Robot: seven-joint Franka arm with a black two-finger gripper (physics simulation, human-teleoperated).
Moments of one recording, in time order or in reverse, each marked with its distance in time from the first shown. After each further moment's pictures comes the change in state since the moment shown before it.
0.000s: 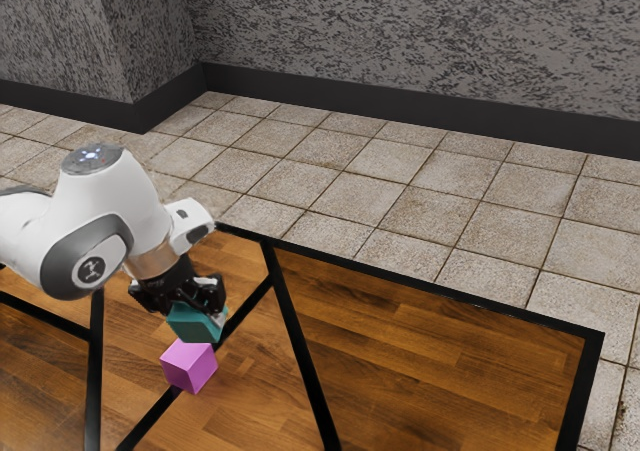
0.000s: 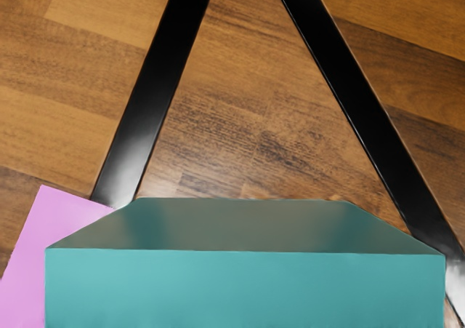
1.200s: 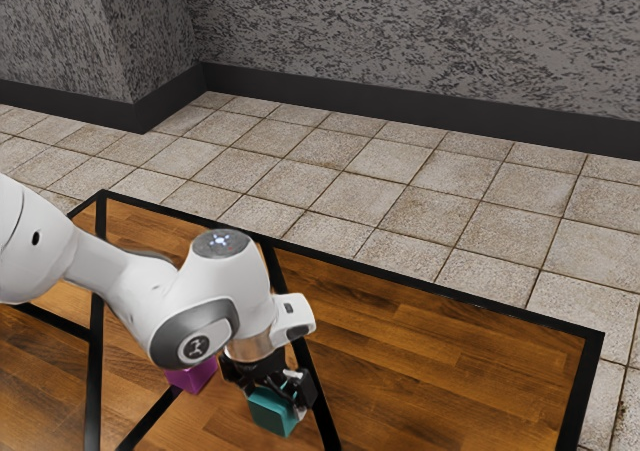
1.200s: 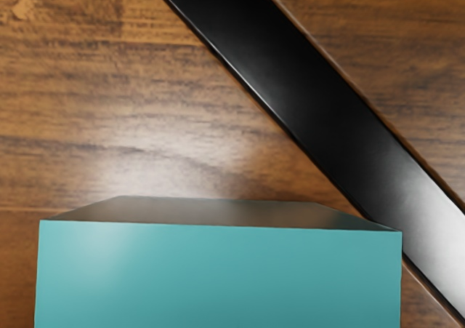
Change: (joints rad) arm -0.262 0.461 -0.007 0.117 -0.042 0.191 0.069
